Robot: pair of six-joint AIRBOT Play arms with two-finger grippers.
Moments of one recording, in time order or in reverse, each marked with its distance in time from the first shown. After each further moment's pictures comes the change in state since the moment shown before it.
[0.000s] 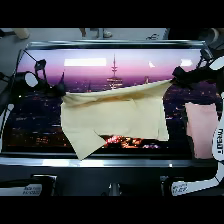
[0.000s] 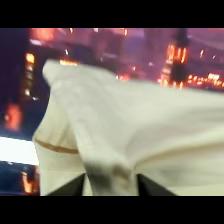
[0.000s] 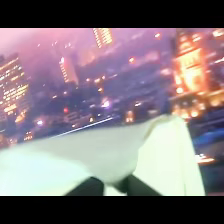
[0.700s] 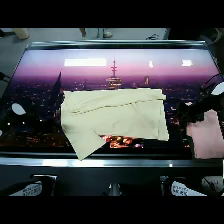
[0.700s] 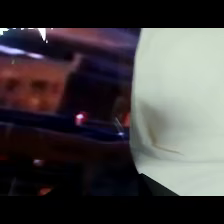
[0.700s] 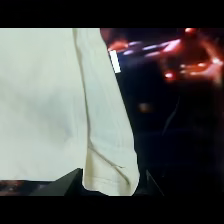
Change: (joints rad) left arm 0.245 0.237 -0.575 -0.189 -0.127 0.230; right arm -0.093 0.272 -0.481 -0.204 0.226 -0.158
